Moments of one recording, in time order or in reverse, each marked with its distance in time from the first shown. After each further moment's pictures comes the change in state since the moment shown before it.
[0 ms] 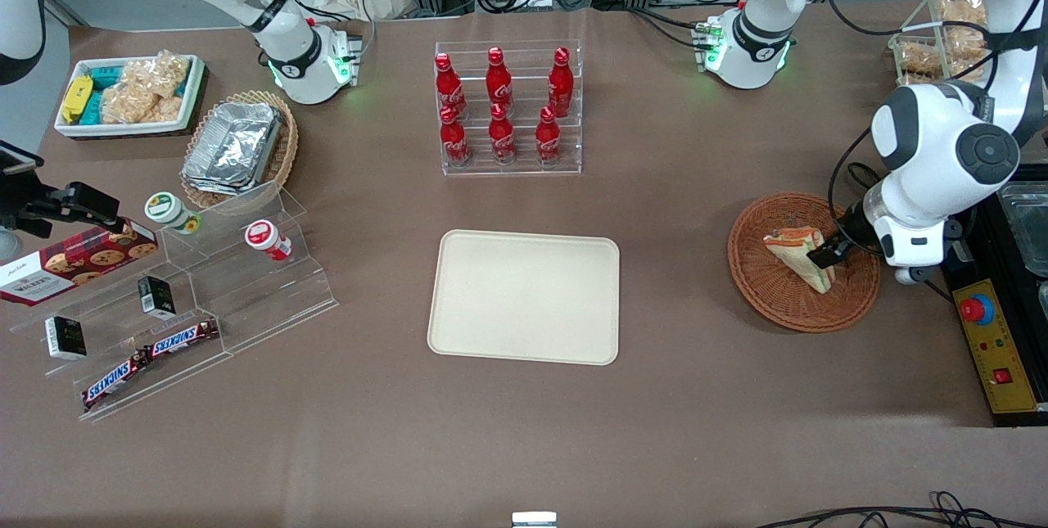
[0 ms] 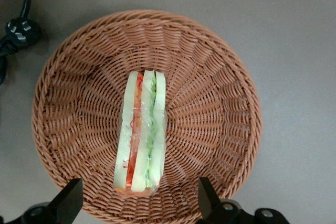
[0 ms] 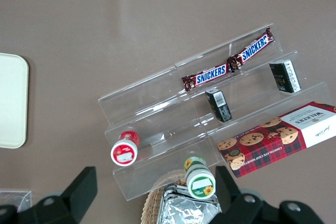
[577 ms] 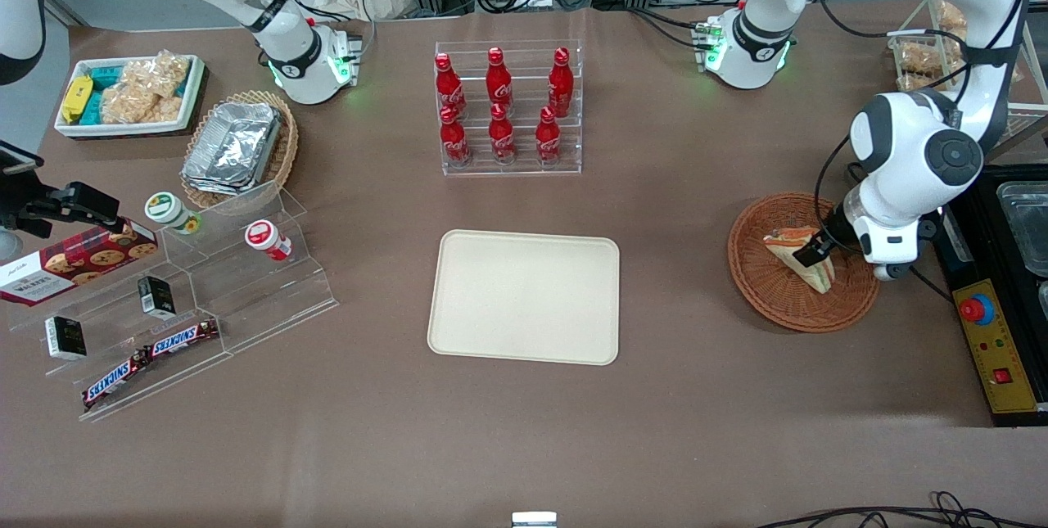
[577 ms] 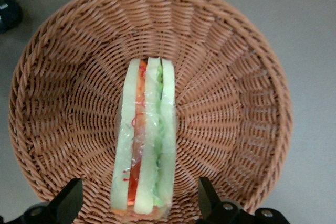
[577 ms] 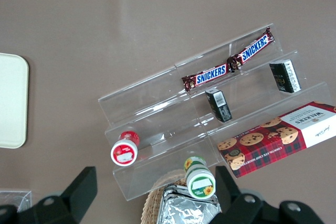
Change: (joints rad) arm 0.000 0.016 0.001 -0.121 0.009 0.151 -0.002
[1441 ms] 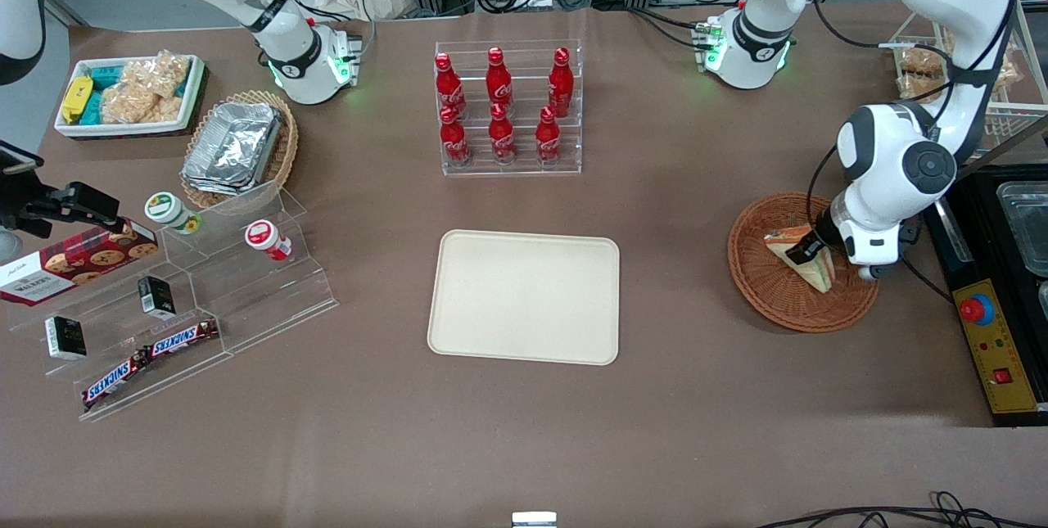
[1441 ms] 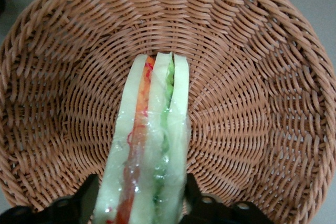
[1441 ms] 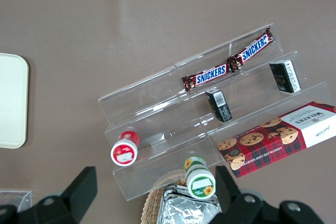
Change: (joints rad) arm 0.015 0.069 0.007 -0.035 0.032 0.102 -0.004
